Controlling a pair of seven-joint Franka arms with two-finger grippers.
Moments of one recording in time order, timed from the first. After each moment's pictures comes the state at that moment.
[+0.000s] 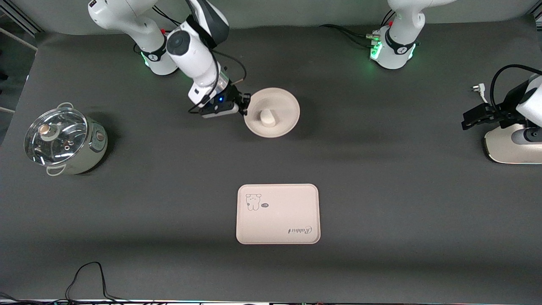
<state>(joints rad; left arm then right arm) 0.16 0.02 -0.17 -1.61 -0.01 1.58 -0.04 0.64 0.05 0.10 -2.33 0.39 2.63 0.49</state>
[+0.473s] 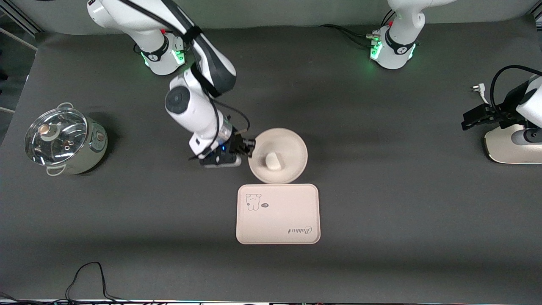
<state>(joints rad) 0.16 0.03 -0.17 -1.61 -0.02 1.58 -0.04 0.56 0.44 0.03 -1.79 0.34 2.44 0.45</state>
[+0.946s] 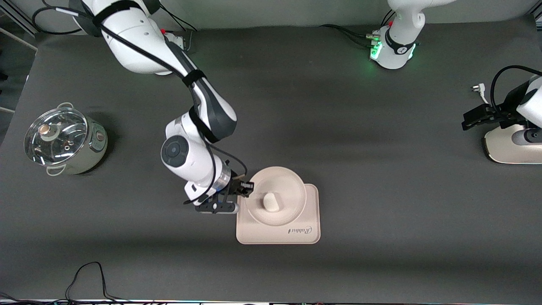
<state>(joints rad) 0.16 0.03 -0.17 -1.61 -0.02 1.58 -0.04 0.48 0.74 0.01 -1.31 0.27 2.25 0.44</state>
